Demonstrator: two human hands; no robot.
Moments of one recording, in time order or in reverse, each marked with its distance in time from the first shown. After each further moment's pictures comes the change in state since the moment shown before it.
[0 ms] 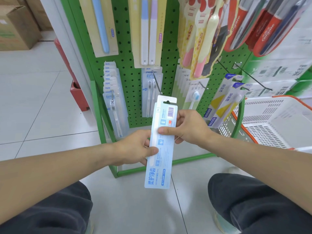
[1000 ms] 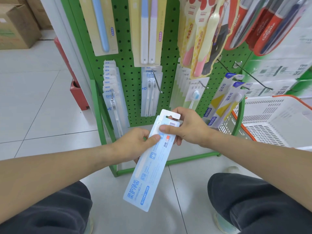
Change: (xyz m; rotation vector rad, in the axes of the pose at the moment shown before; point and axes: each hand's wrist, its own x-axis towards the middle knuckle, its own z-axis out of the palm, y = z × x) left_hand -0.006 0.009 0.000 0.108 0.185 -0.063; right_hand 0.004 0.007 -0.002 0.144 -0.095 -0.074
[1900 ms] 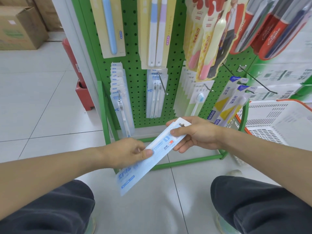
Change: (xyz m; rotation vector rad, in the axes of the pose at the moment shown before) left_hand -0.012 -0.034 -0.024 0.487 -0.152 0.046; right_hand -0.012 -0.019 -0.012 0.181 -0.271 0.347
